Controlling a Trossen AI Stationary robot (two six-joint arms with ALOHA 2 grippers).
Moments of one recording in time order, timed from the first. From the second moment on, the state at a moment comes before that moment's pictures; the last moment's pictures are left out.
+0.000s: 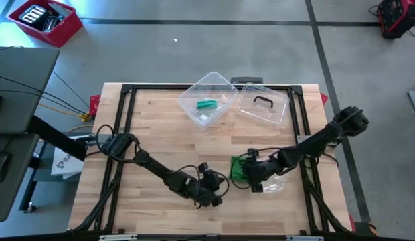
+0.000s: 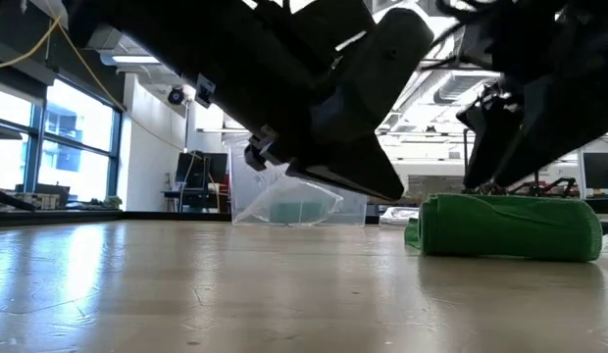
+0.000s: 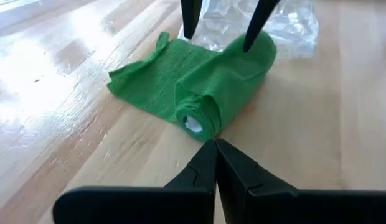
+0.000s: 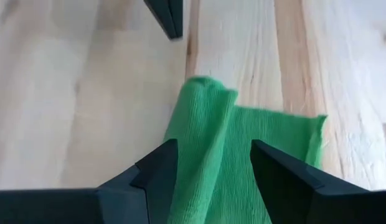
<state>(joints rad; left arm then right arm) -0.48 2.14 1.30 0.12 -0.73 -0.54 0.46 1.45 0.70 -0.21 0.26 0.31</state>
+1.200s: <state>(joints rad) -0.37 2.18 1.22 0.36 -0.45 -0.74 0.77 1.42 0.65 -0.51 0.52 0.72</state>
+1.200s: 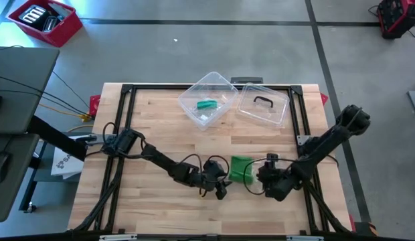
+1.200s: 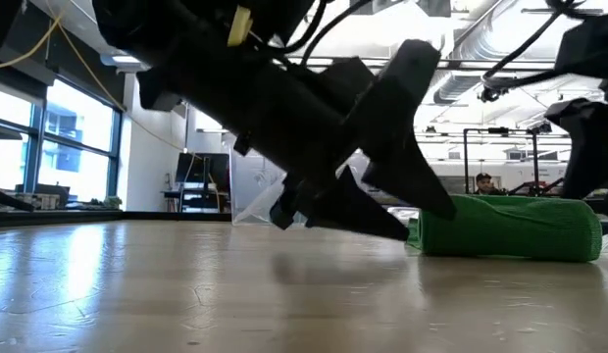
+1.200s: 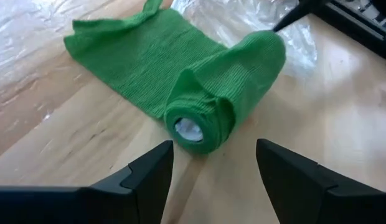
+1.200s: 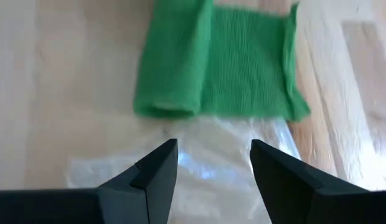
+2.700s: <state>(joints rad) -0.51 2.03 1.23 0.14 -0.57 -0.65 0.75 1.44 0.65 -0.18 0.80 0.42</state>
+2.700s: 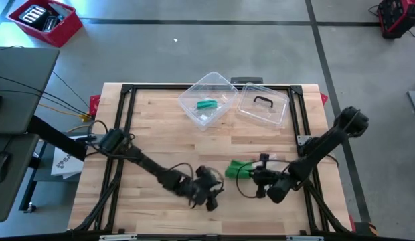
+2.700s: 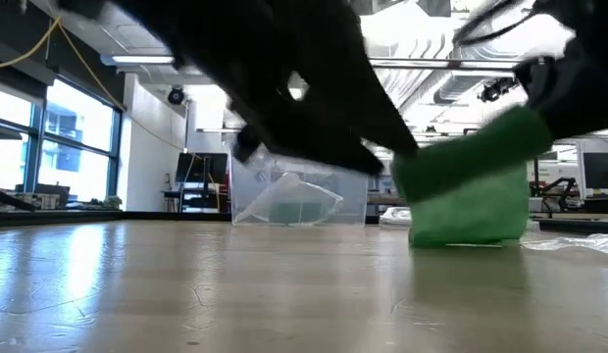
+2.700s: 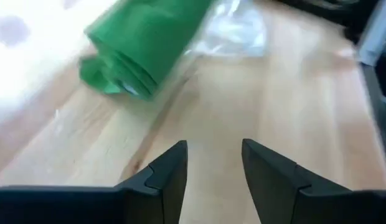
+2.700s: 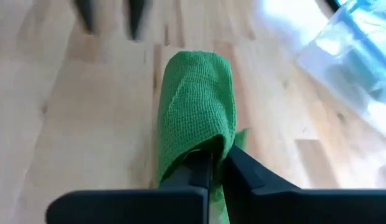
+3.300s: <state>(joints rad) -0.65 1.96 1.25 0.59 -0.92 0.16 0.73 1.01 0.65 0.05 0.40 0.07</state>
